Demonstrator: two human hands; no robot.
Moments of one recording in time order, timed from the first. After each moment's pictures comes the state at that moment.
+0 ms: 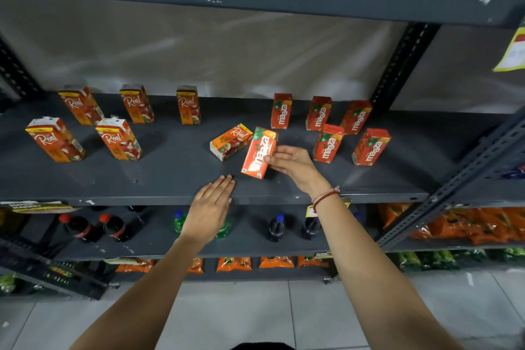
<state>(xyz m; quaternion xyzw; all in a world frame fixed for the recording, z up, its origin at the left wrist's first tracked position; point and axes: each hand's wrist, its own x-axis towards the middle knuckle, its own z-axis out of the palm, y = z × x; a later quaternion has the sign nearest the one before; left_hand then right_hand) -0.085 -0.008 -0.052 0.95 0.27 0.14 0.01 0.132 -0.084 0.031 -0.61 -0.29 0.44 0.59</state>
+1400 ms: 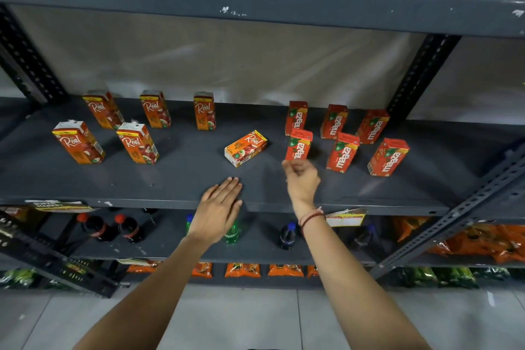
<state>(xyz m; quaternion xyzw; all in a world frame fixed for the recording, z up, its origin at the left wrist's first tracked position) -0.098 0.005 -0.041 0.94 0.30 0.14 0.07 0.085 -0.065 0.007 -0.76 -0.18 0.13 0.61</state>
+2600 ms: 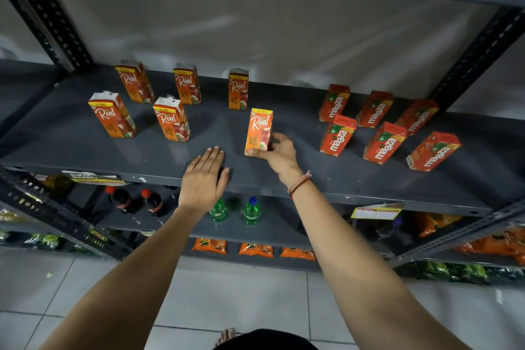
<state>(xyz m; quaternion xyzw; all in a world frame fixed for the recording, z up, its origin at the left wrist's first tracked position) -0.154 0.070 -0.044 0.90 0.40 0.17 0.04 0.026 0.015 0.015 -0.74 -0.28 0.35 0.50</state>
